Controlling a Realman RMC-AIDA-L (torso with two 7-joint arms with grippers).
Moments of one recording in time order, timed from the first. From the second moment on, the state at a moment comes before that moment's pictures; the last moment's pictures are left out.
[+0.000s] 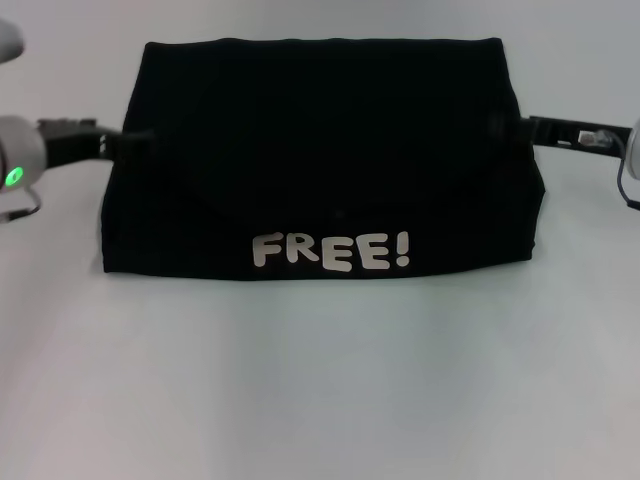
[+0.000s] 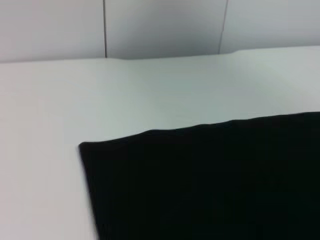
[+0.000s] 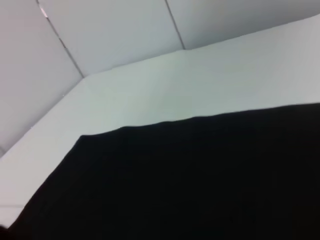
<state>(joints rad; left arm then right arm) -0.66 -2.16 0.71 0.95 2.42 0.80 -2.09 0.83 2.00 -0.61 -0.45 -2.07 -0.85 1.91</state>
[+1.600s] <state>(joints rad) -0.55 -2.13 0.72 0.87 2.43 1.02 -2.04 0.76 1.97 -0.62 -0.45 -2.08 -0.92 1.95</state>
